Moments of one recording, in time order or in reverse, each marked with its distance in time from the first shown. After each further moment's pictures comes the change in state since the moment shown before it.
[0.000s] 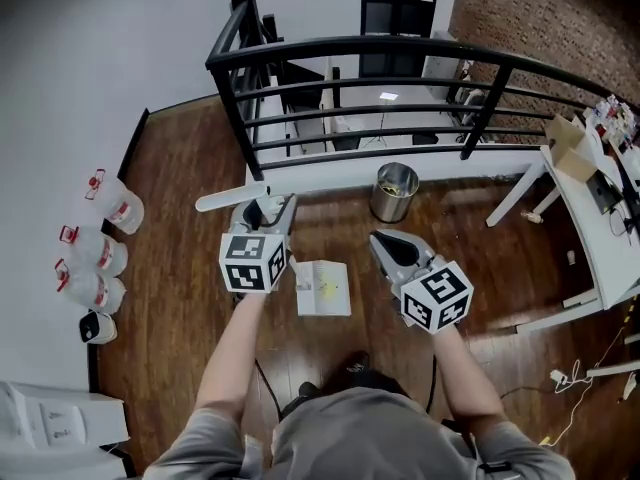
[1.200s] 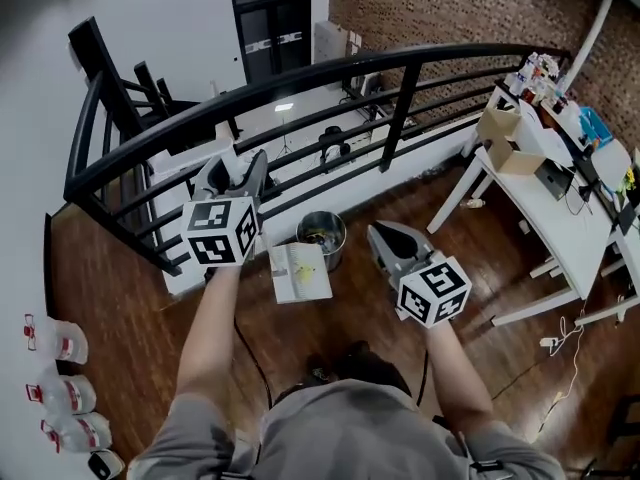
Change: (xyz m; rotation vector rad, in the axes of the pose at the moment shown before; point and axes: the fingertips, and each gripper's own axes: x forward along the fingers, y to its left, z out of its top) left arm 0.447 -0.064 0.176 0.046 -0.163 -0.311; right arm 0.061 -0.387 0.065 0.058 -0.069 -0.442
